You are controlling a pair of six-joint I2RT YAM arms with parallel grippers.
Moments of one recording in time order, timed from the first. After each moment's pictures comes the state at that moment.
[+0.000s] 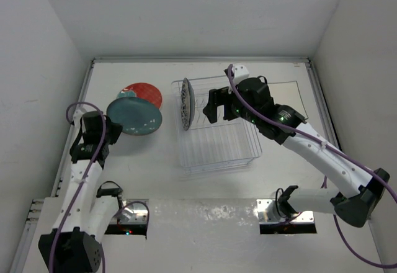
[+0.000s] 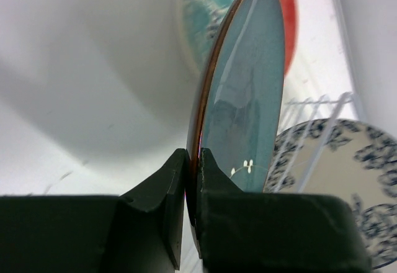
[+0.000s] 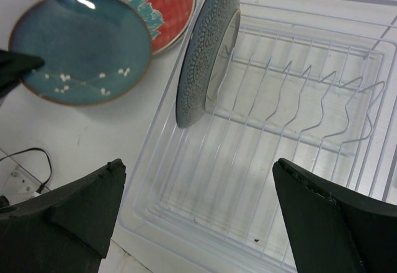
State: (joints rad) left arm 0.10 0.73 0.61 -0.55 -0.12 -0.99; right arm 0.74 1.22 1.23 -0.47 0.10 0.33
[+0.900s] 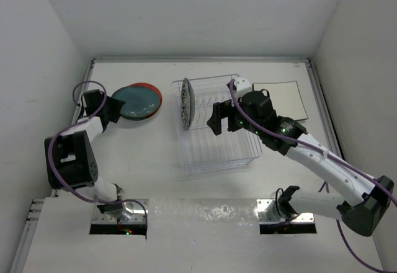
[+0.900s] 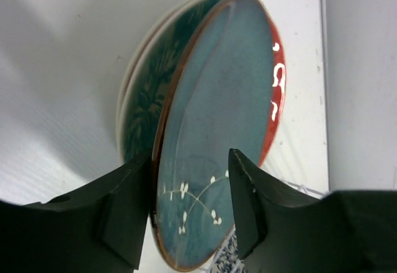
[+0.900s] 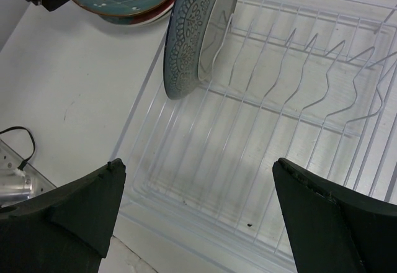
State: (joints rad) left arm 0.24 1.51 0.78 0.04 0.11 -1.05; right arm 0.74 1.12 1.03 -0.40 0.07 0.30
